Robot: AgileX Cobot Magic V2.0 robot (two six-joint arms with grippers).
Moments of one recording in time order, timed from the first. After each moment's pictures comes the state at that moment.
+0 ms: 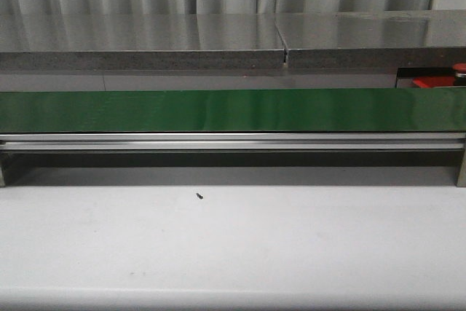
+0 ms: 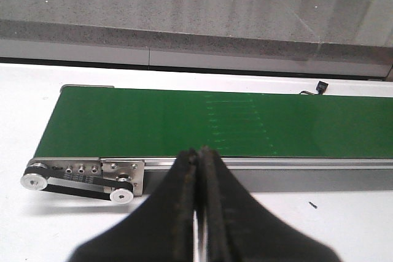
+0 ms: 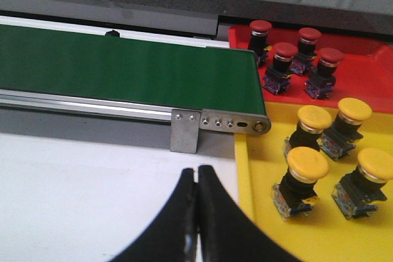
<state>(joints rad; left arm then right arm) 0.05 0.35 -0.44 -0.58 0.50 0.43 0.01 0.04 -0.15 -0.10 0.43 0.05</state>
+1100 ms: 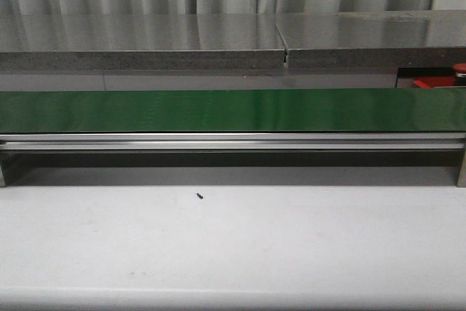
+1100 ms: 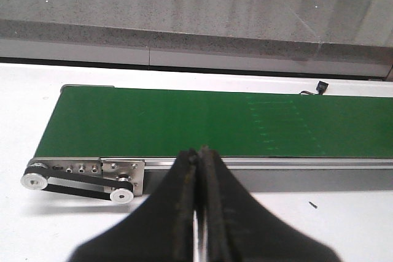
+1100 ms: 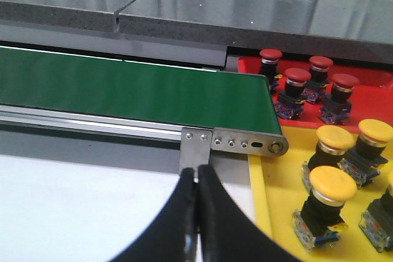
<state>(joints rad) 0.05 0.35 -0.44 -0.58 0.50 0.43 0.01 -0.01 0.03 -0.11 0.16 0.07</state>
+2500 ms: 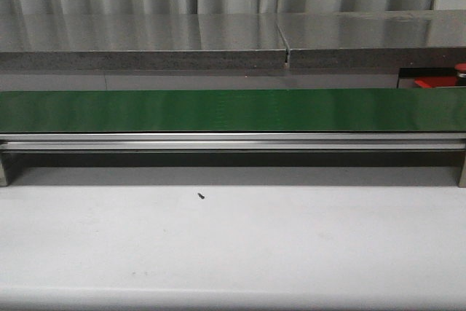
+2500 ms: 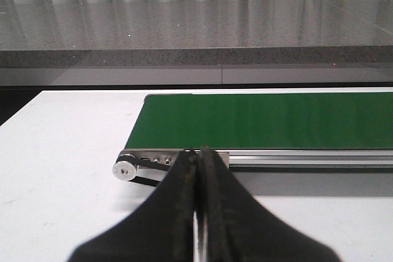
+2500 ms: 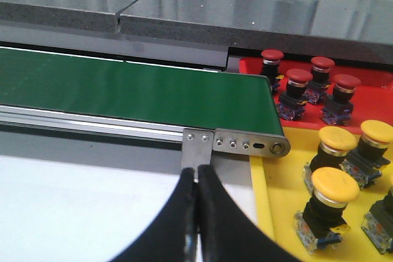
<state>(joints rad) -0.02 0.04 -0.08 0.01 0.20 -0.01 0.01 -0.01 0.03 -0.11 0.16 0.07</state>
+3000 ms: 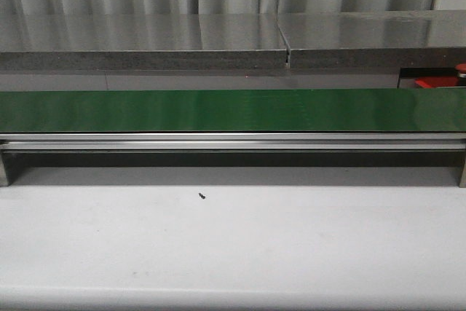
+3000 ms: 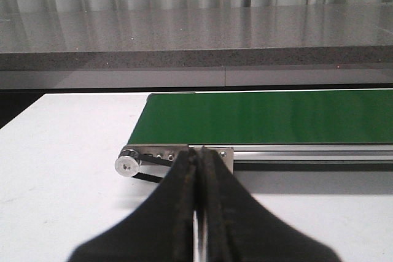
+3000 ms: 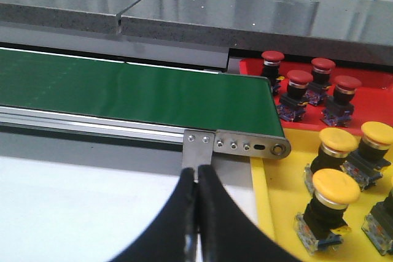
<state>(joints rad) -0.02 -0.01 0.00 0.06 0.13 -0.06 0.01 -0.01 0.03 -0.11 0.16 0.07</state>
